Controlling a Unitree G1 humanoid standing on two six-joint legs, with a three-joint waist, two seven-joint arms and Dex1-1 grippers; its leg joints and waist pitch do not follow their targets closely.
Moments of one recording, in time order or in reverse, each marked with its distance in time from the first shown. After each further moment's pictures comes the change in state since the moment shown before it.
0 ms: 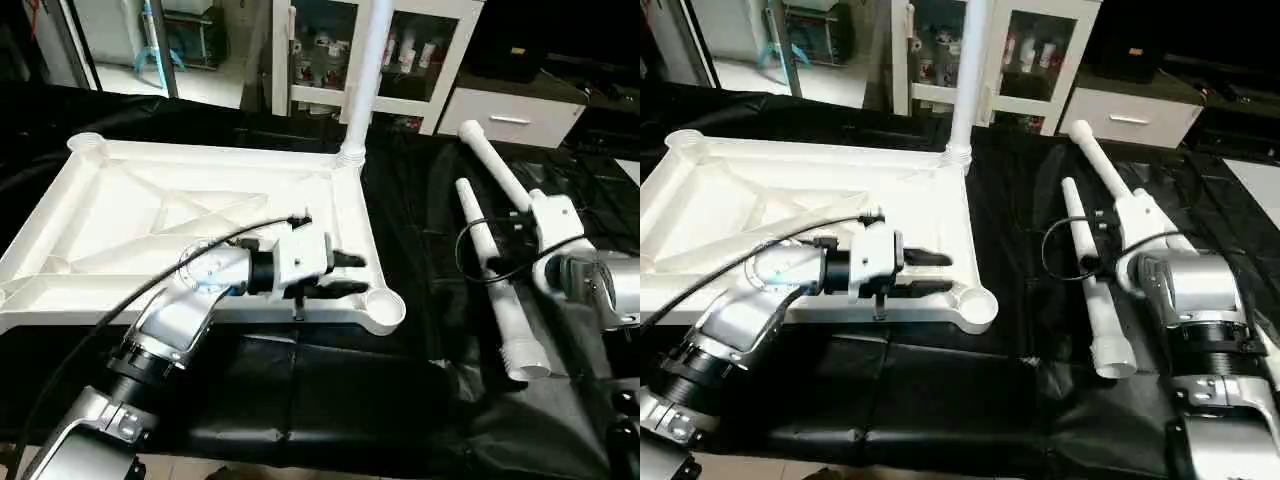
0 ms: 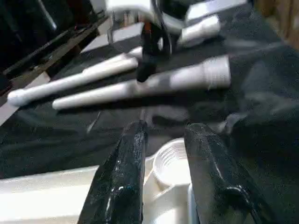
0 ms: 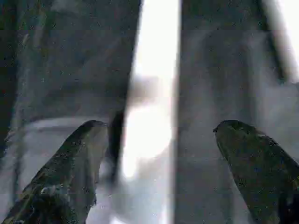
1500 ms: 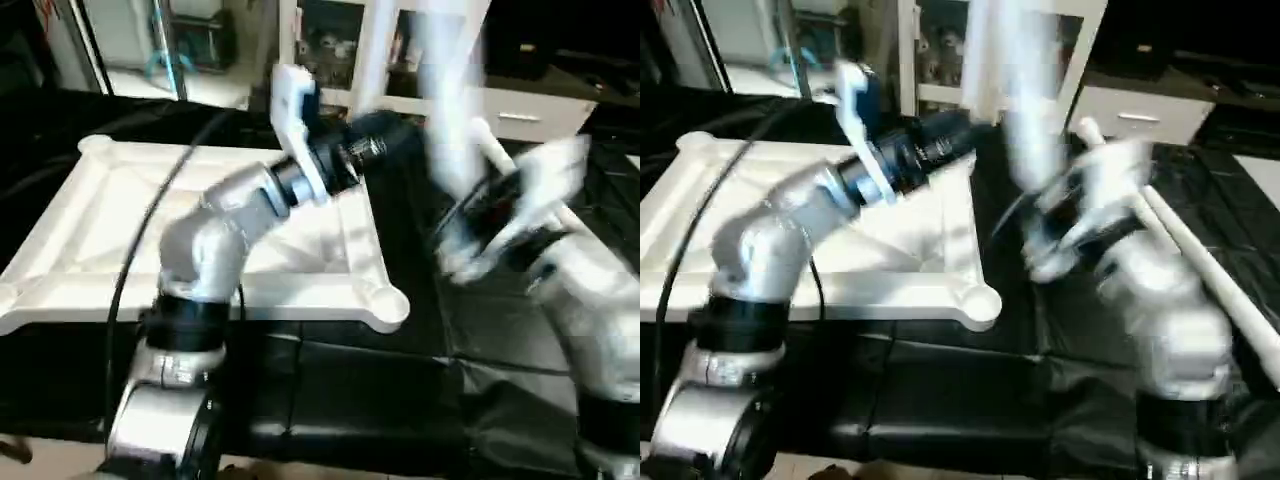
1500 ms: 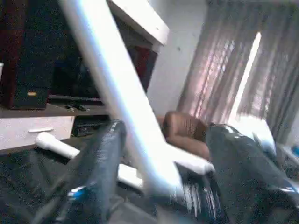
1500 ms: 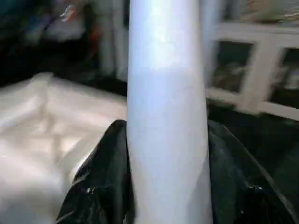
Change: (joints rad) left arm -0.265 -0.330 0.400 -0.036 -0.425 0.582 0.442; right arm 0.257 0.143 0.053 -0.650 0.146 -0.534 0.200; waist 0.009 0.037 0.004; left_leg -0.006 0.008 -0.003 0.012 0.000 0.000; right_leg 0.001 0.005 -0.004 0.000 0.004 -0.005
